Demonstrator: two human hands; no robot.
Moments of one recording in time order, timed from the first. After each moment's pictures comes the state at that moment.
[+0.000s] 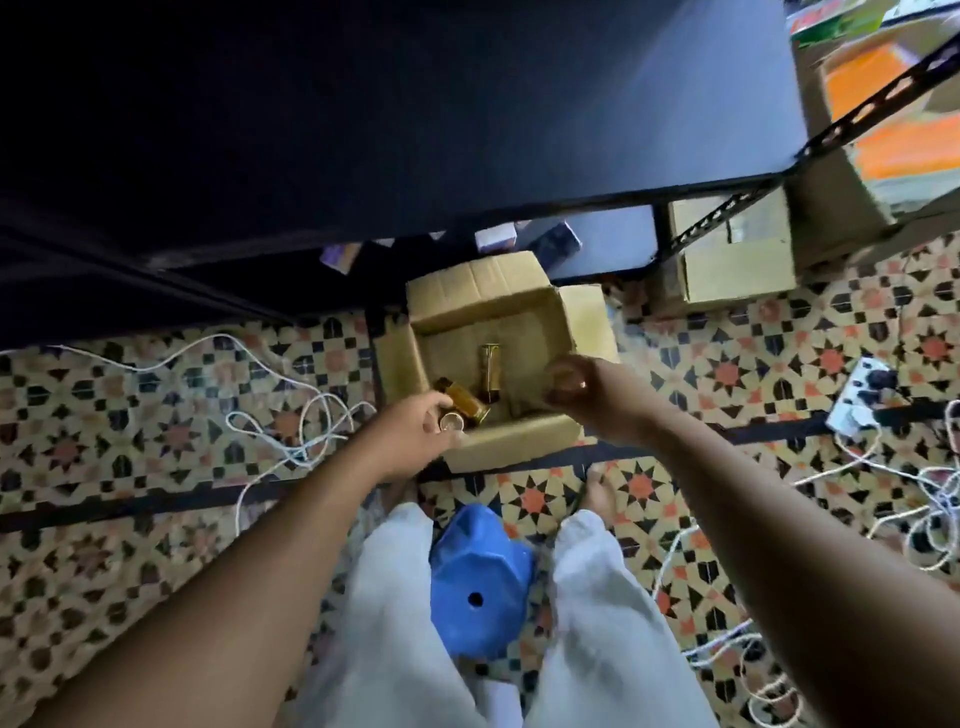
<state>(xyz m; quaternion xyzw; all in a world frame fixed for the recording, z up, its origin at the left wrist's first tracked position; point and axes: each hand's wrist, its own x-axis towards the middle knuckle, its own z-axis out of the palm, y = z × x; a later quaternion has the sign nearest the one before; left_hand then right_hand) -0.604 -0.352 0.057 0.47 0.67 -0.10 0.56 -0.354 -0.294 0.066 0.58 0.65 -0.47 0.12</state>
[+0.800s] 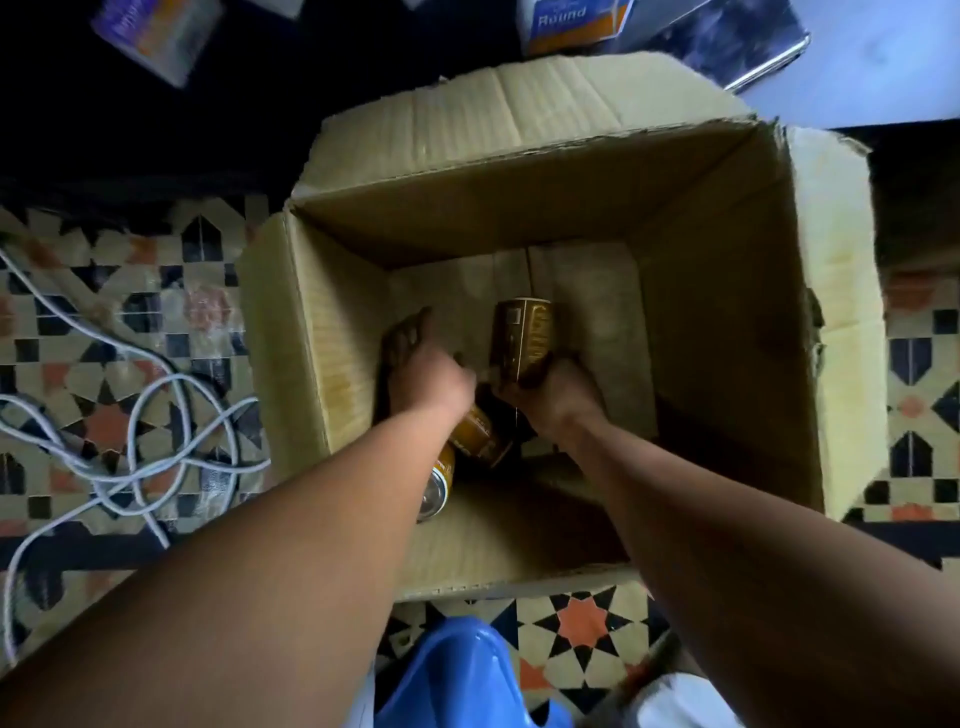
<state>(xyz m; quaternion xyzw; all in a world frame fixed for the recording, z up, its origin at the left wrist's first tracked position) -0.570 -0.307 -0.479 0.37 0.84 -0.01 0.39 -0.421 -0.296 -0.505 0.68 0.46 -0.56 0.08</state>
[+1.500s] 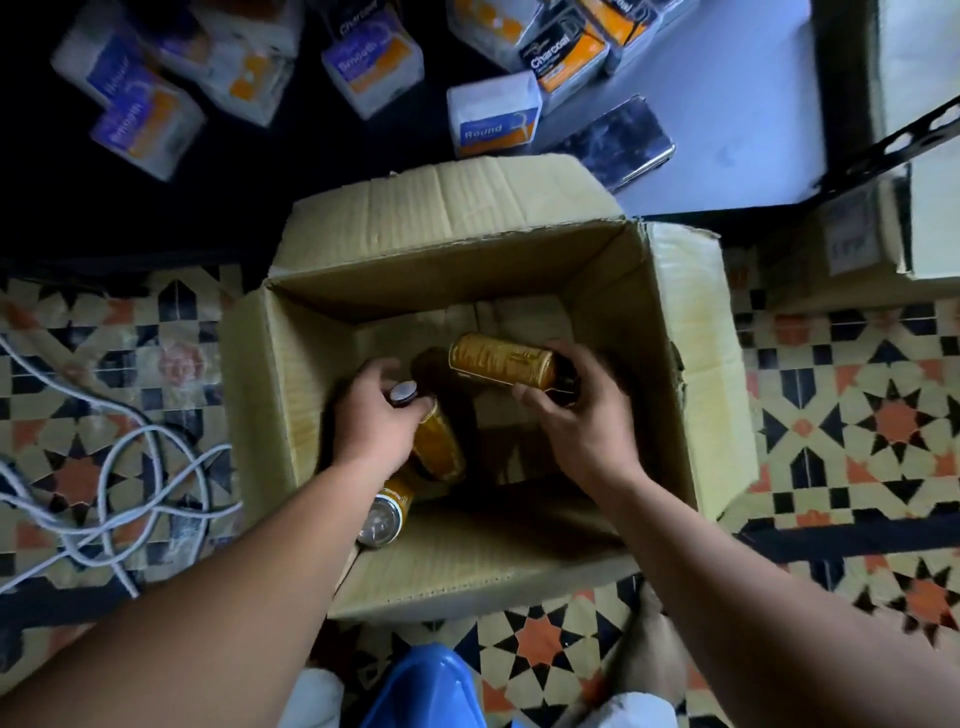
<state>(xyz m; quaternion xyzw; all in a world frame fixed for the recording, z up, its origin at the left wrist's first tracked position) -0.571 -0.309 -0.436 0.26 0.84 0.19 0.44 -0.353 -0.284 -0.403 0.66 0.49 -0.53 -0.21</state>
